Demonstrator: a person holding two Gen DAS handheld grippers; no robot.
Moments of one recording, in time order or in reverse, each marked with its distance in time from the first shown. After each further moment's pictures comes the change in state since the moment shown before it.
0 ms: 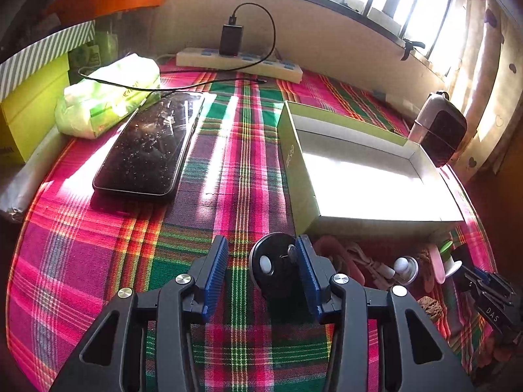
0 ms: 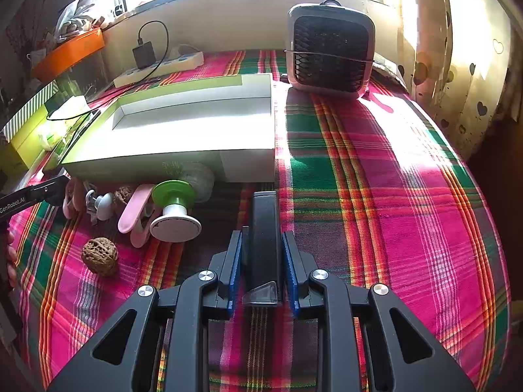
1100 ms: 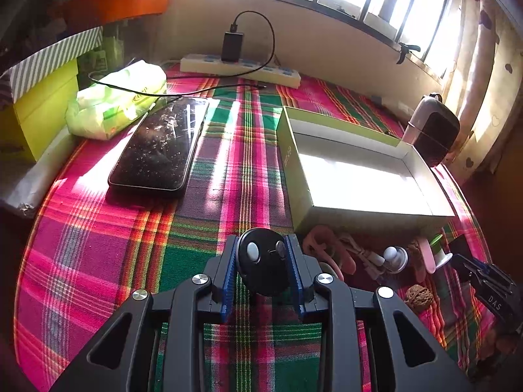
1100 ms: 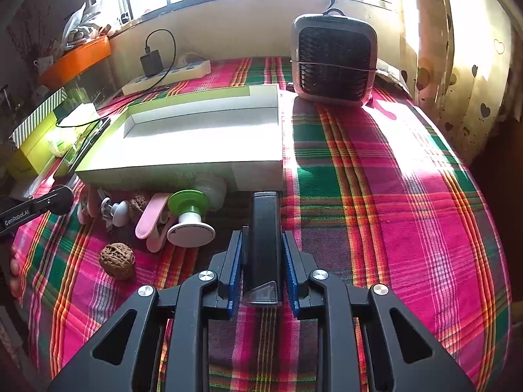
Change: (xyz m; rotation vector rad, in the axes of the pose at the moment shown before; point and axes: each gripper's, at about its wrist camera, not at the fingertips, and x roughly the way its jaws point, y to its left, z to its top) left arm -0.022 -0.001 -0.007 0.004 -0.021 -0.002; right arm -0.012 0.003 0.004 0.006 -0.023 0.036
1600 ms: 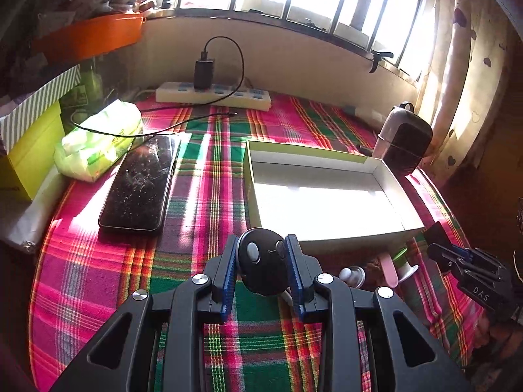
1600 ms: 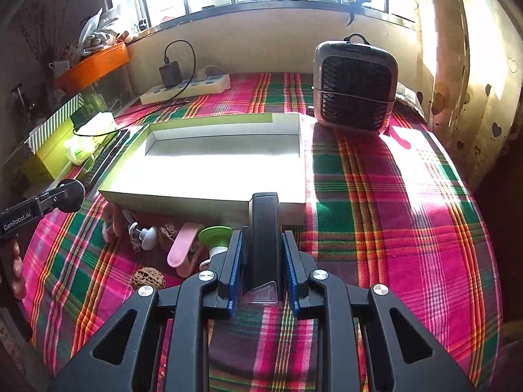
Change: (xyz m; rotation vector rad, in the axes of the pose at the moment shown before) left arm -0.025 -0.030 0.025 0.068 -0.046 -0.062; right arm -0.011 0.016 0.031 -0.051 -0.019 0.062
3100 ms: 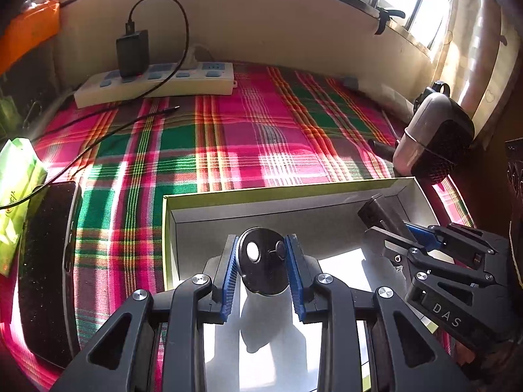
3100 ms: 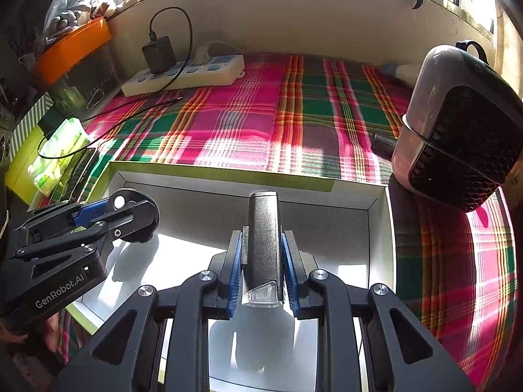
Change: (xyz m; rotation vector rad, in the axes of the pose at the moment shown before) left arm 0.144 -0.033 0.078 0.069 0.171 -0.037; right arm 0.131 0.017 0.100 -0.038 0.149 0.028
